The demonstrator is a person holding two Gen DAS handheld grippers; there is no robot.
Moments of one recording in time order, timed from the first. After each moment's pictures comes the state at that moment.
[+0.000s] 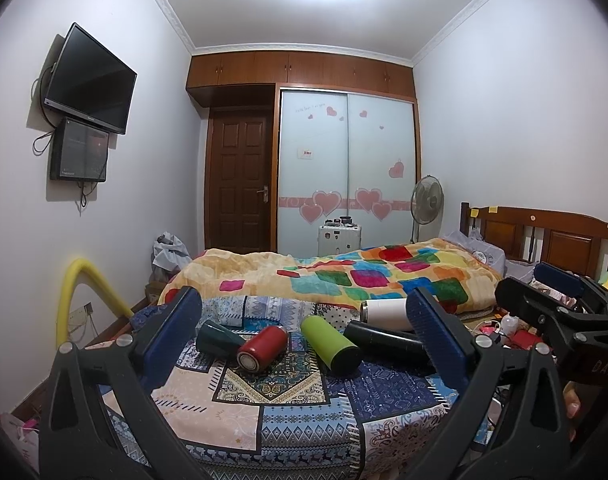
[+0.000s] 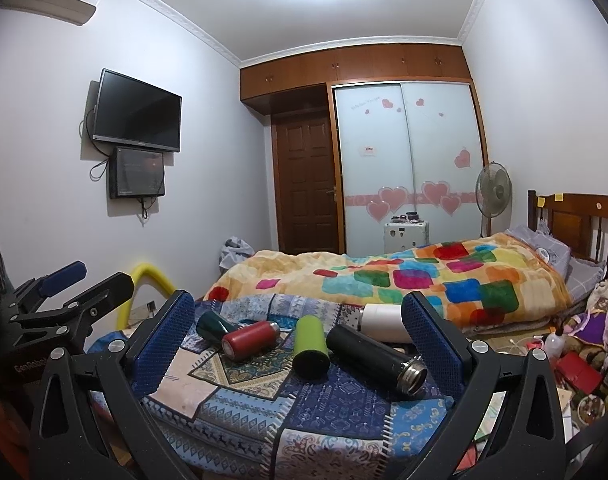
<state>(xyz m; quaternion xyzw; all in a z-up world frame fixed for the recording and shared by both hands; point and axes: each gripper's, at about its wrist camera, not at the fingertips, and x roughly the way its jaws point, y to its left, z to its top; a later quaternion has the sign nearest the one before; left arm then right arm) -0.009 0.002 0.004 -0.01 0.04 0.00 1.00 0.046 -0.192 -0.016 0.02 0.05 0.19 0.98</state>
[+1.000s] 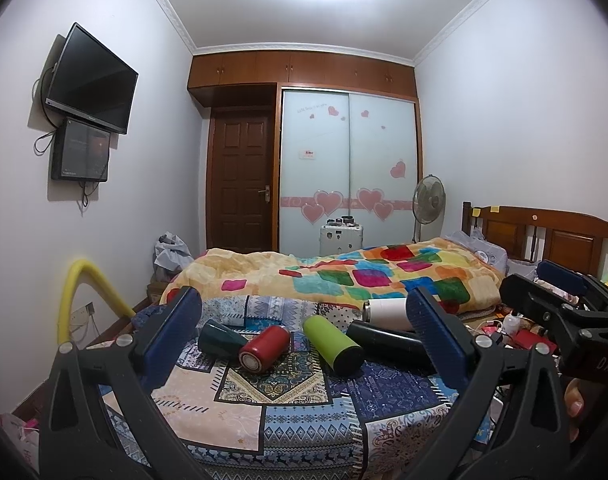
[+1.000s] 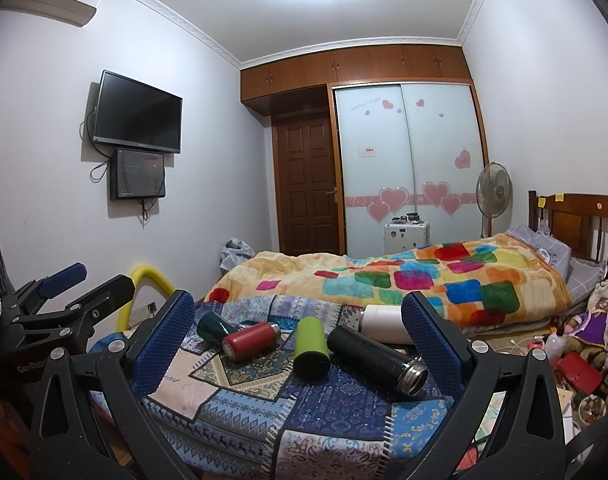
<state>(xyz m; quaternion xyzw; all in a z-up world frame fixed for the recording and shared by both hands) -0.007 0.000 0.003 -0.01 0.04 0.00 1.00 0.045 -0.192 -0.016 0.02 0.05 0.19 0.98</state>
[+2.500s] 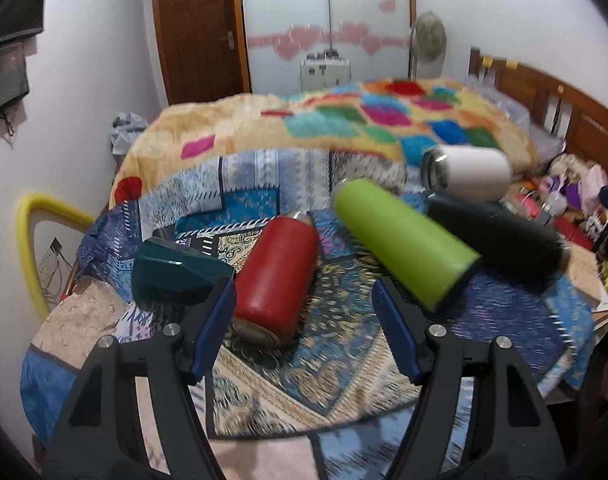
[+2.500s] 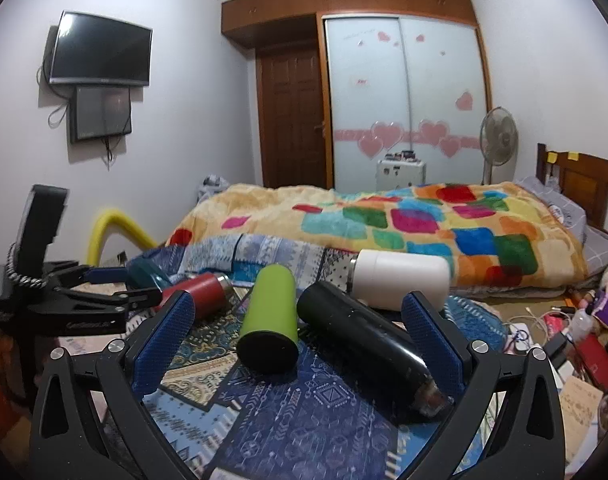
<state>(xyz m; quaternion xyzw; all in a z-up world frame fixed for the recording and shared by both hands) 0.277 0.051 -0.113 0.05 0.36 -0.05 0.93 0.200 -0.173 -0.083 -0.01 0.18 0.18 0.97</state>
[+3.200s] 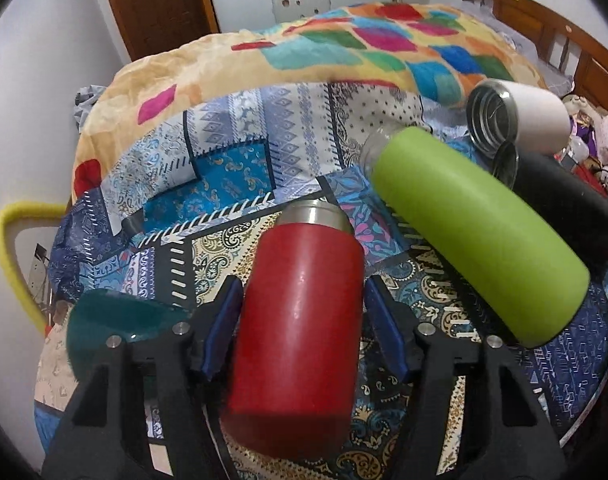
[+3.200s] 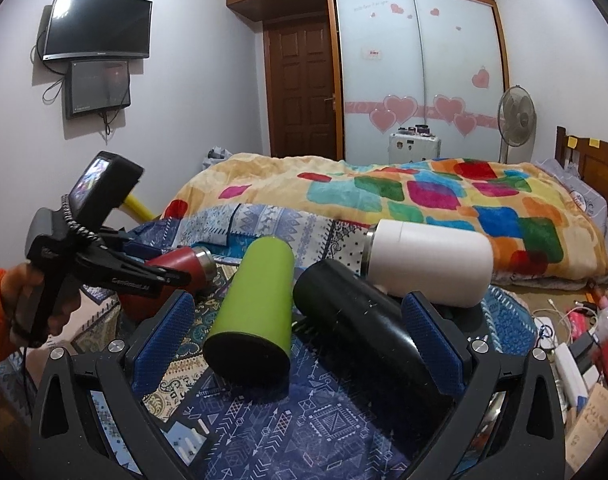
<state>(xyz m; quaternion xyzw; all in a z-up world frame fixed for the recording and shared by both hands) 0.380 0.058 -0.163 0.10 0.47 -0.08 0.87 0.243 -0.159 -0.114 -0.02 0.21 0.20 0.96</state>
